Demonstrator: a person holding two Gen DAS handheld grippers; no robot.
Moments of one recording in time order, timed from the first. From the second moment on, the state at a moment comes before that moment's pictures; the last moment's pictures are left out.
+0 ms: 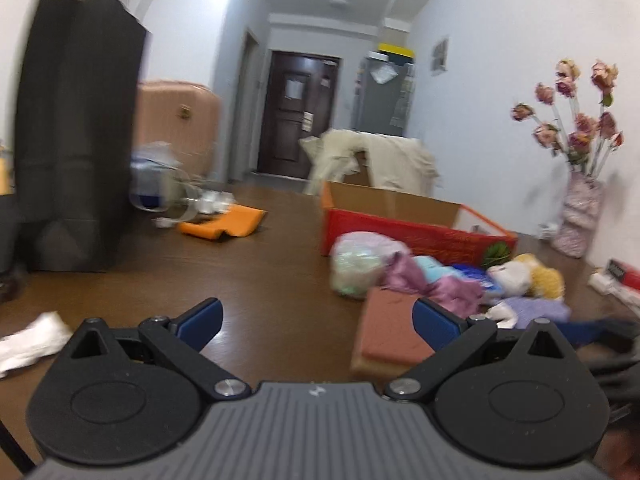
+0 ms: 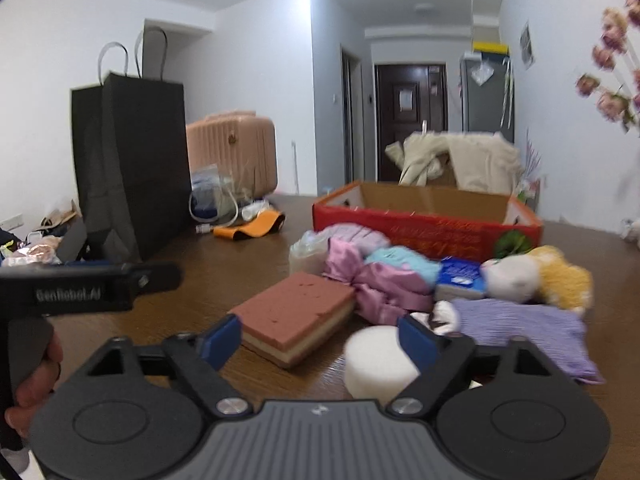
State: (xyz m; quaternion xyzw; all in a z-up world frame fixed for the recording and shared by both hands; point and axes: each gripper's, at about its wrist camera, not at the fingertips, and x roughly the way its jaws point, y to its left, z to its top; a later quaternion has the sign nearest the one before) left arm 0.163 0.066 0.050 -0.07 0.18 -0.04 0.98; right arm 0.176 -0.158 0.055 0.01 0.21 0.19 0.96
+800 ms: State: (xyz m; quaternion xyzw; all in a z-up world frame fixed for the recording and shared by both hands) left arm 0.190 0.058 0.022 -0.21 0.31 -0.17 0.91; right arm 0.201 -0.174 0.042 -0.03 0.25 0.13 0.96
